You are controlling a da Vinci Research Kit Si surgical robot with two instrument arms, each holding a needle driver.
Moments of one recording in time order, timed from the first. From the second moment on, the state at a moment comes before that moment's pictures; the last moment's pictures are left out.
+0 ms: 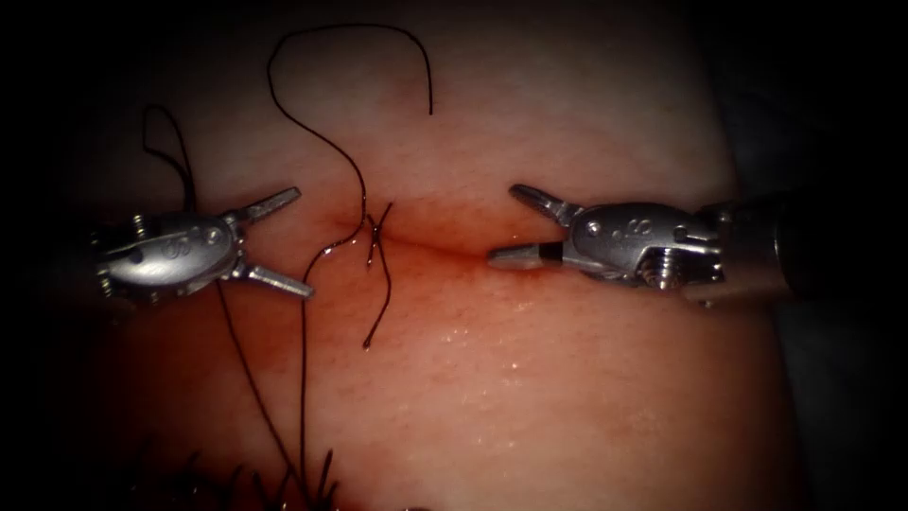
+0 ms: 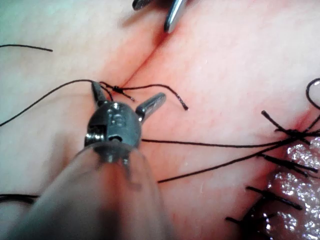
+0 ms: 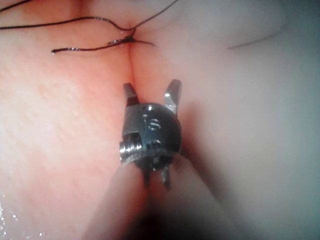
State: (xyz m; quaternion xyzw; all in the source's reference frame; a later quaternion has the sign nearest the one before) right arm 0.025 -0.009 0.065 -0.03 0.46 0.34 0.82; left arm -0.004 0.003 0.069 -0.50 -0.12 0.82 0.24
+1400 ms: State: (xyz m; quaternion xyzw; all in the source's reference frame) right arm 0.027 -0.011 0.064 -0.02 0.46 0.33 0.82; left arm -0.009 -0.003 0.074 -0.40 -0.24 0.84 0.29
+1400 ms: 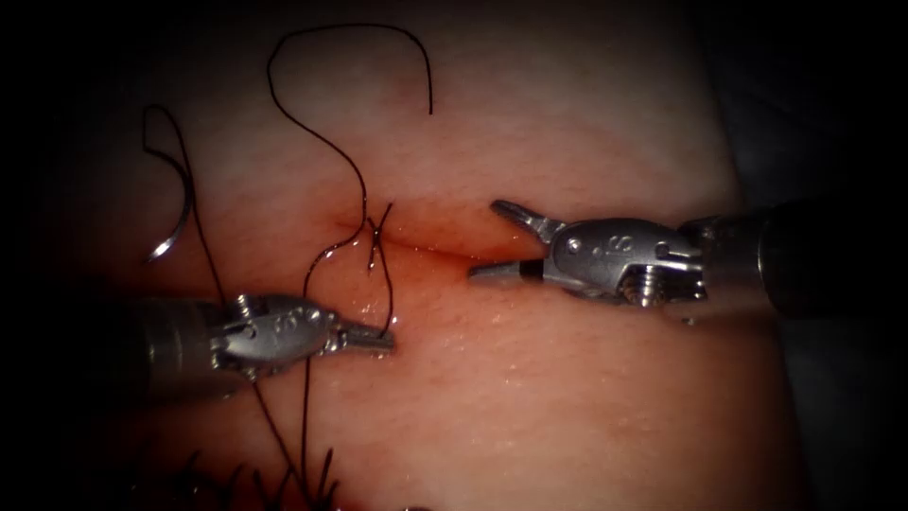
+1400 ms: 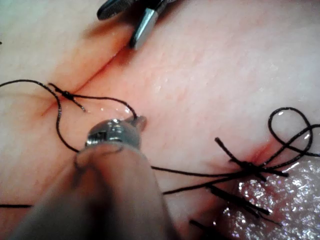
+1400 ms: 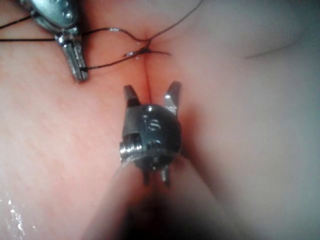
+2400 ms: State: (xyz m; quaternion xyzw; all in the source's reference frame) right arm 0.038 -0.013 0.065 -0.16 0.60 0.12 0.78; left arm -0.006 0.000 0.069 -0.37 -0.35 0.77 0.39
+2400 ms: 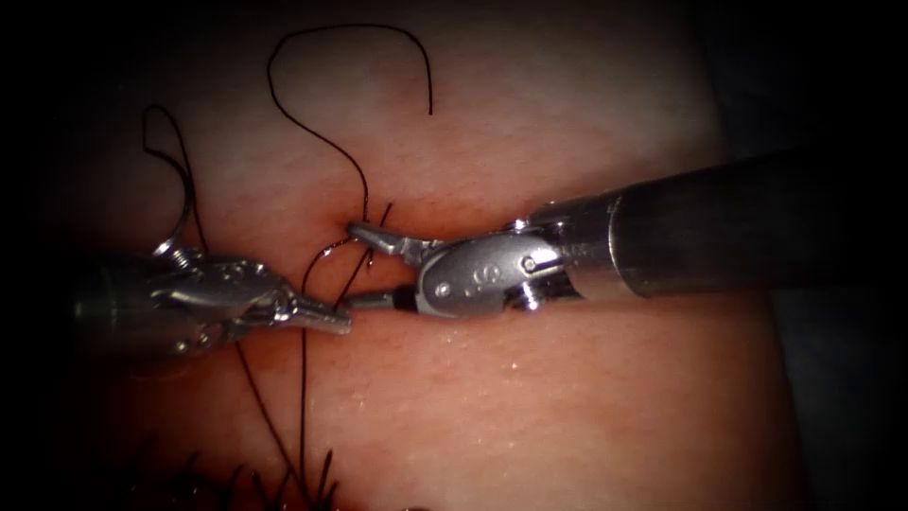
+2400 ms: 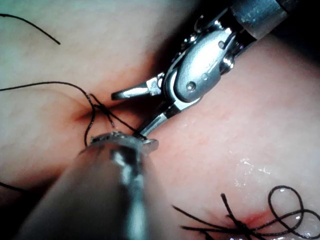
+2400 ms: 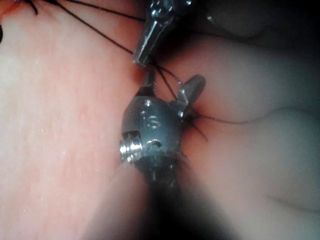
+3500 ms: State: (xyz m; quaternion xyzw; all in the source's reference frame) right arm 0.042 -0.012 0.068 -0.19 0.59 0.11 0.77; left arm -0.007 0.000 0.068 -0.37 -0.35 0.77 0.38
